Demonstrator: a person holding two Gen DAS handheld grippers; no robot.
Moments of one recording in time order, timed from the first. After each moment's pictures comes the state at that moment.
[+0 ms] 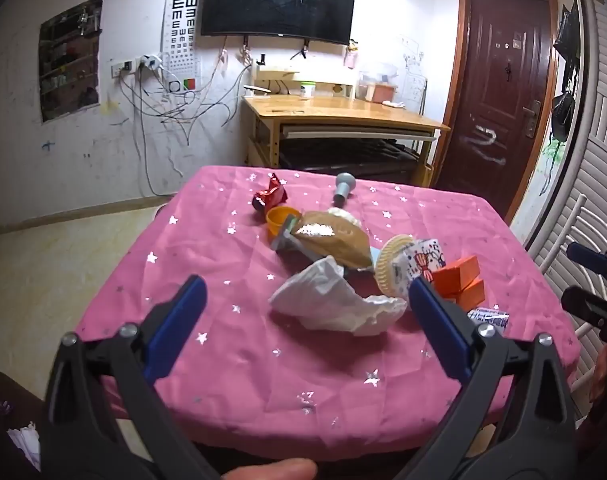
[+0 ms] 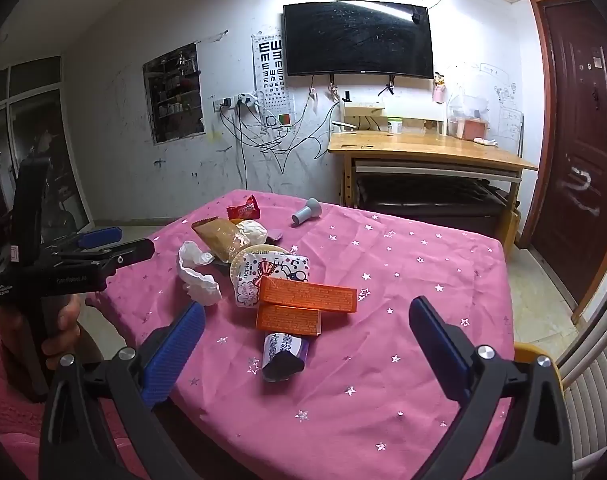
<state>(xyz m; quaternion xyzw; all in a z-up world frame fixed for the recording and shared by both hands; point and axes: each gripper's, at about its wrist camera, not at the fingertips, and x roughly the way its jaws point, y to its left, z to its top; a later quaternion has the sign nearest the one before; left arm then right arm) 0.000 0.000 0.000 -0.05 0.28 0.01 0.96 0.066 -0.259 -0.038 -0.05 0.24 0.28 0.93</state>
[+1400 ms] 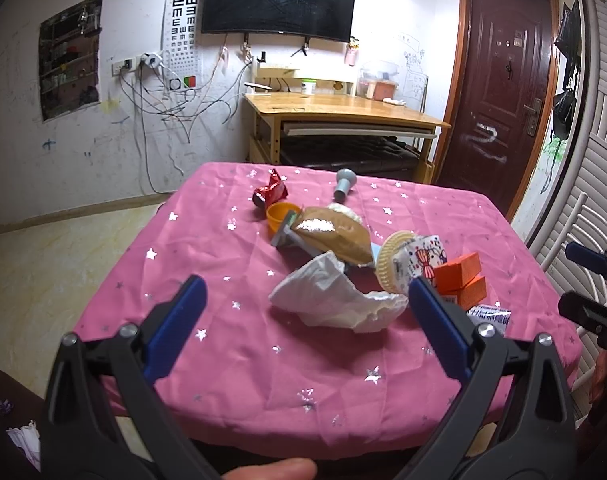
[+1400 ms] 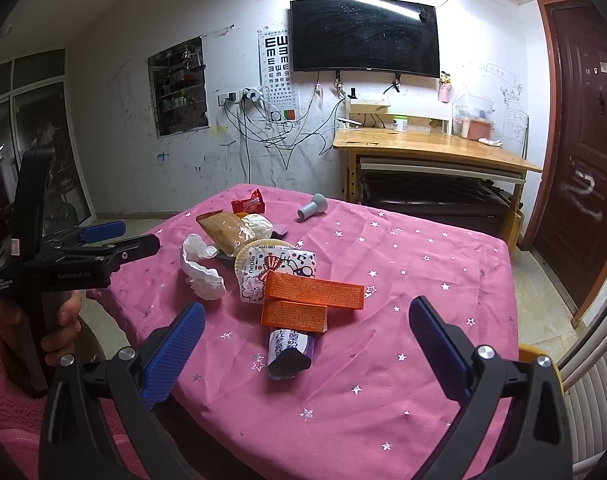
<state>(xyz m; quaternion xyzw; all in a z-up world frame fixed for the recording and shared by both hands) 0.000 0.000 0.000 -0.05 0.29 0.01 0.96 0.066 -0.251 -0.043 -0.06 0.24 0.28 0.93</state>
